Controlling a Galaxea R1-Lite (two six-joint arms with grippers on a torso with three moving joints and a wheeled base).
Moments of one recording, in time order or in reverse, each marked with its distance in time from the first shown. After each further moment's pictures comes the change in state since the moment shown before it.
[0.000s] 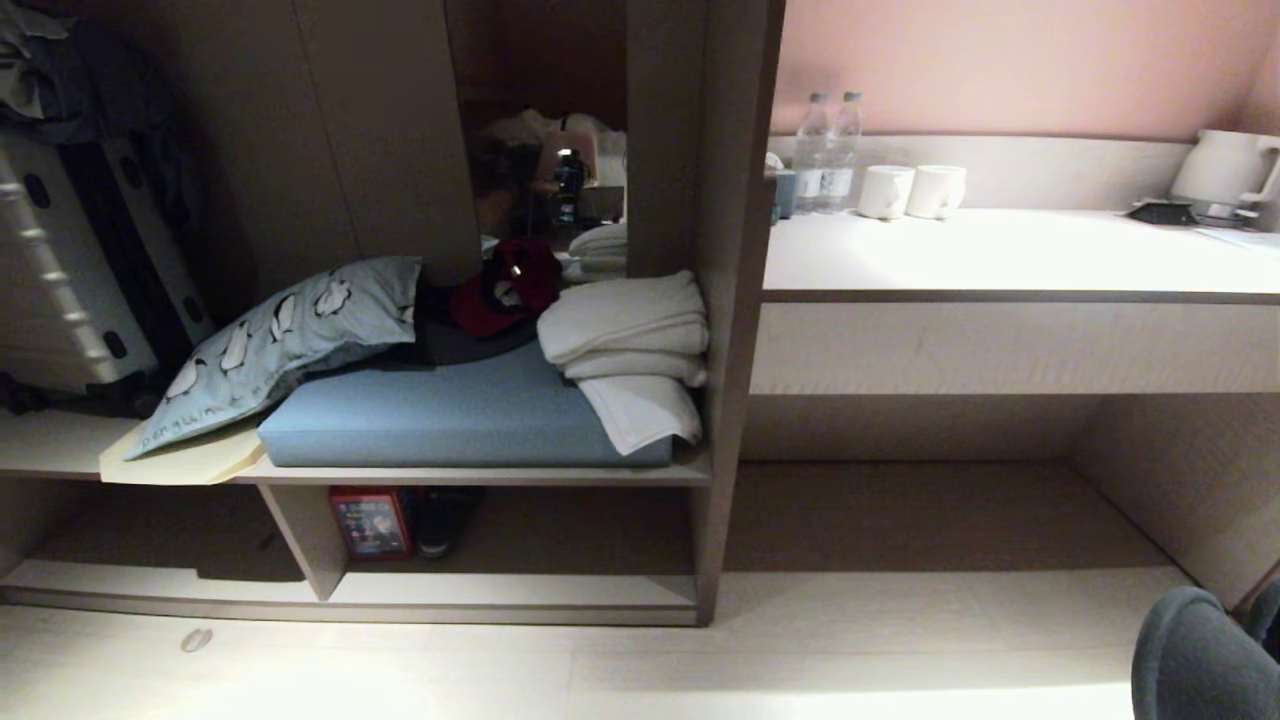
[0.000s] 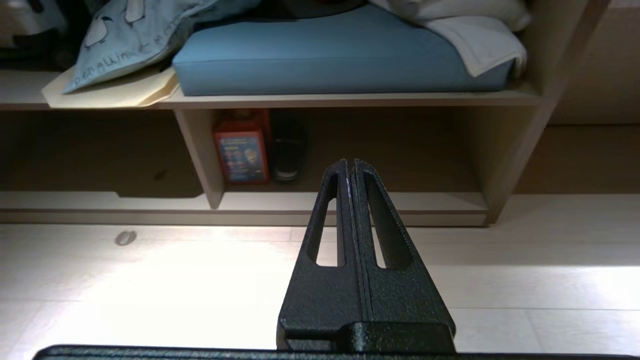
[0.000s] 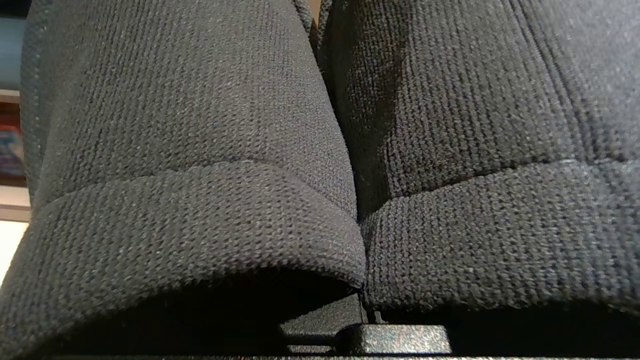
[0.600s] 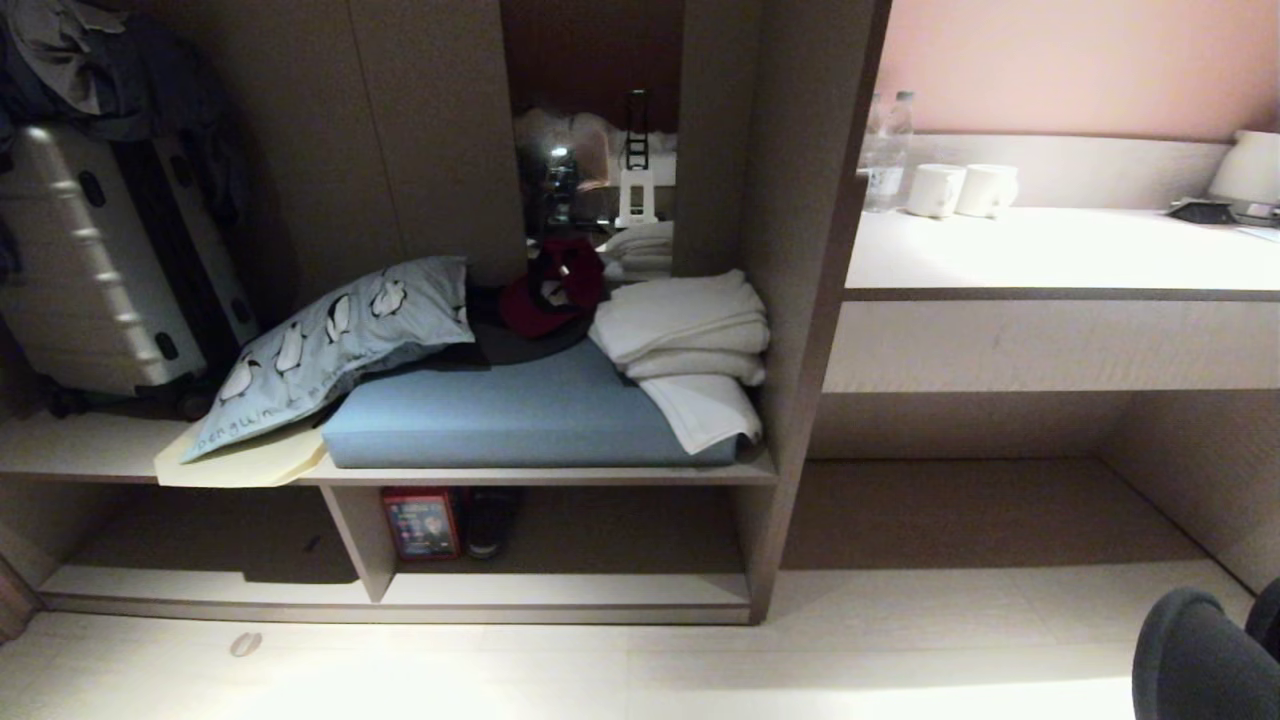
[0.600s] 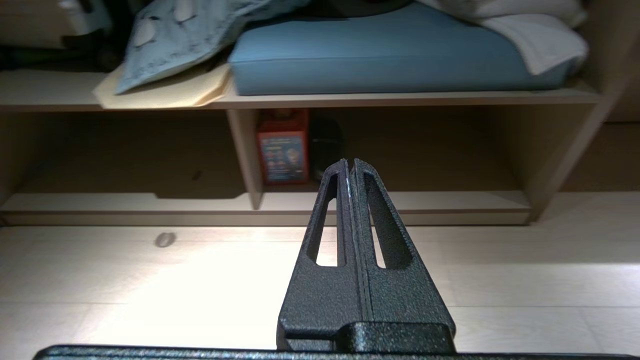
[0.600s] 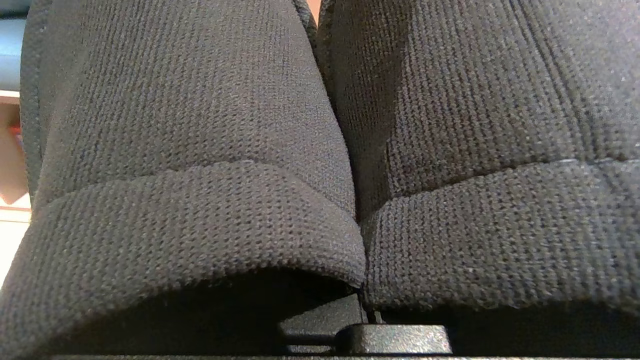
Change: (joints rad) left arm 0.000 0.000 0.000 0.000 0.000 -0.001; right arm 0.000 0.000 0.000 0.000 0.000 0.000
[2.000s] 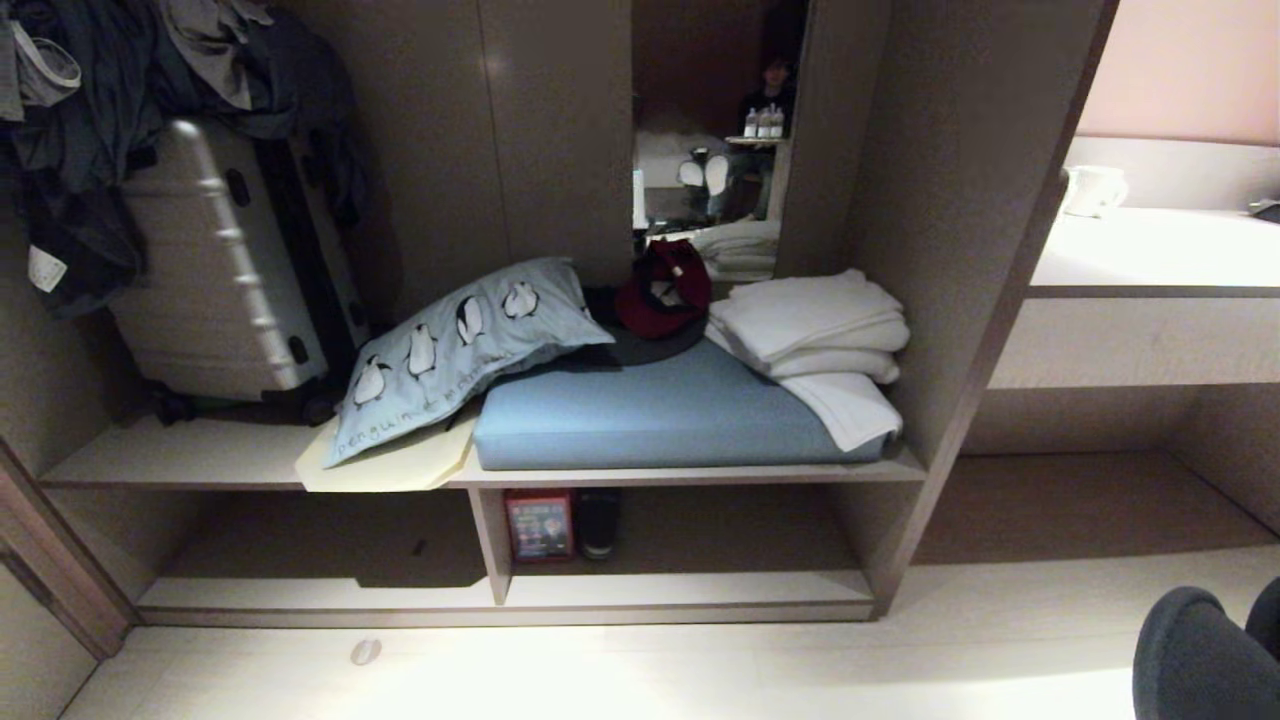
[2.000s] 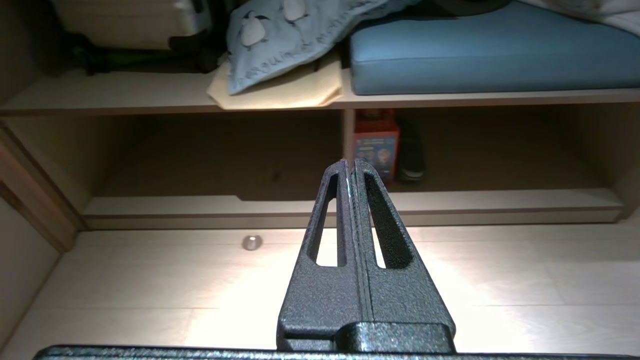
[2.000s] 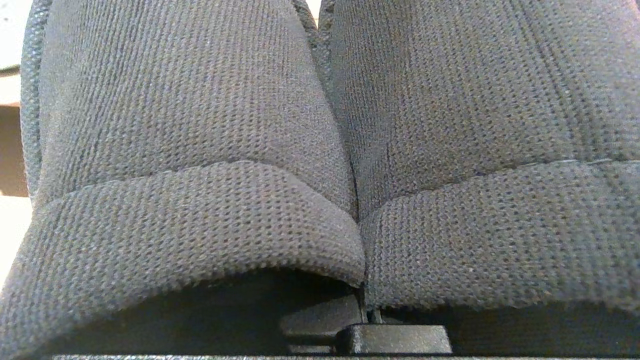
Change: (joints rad) left arm 0.000 0.000 0.000 0.000 0.000 0.001; right arm 0.000 0.000 0.000 0.000 0.000 0.000
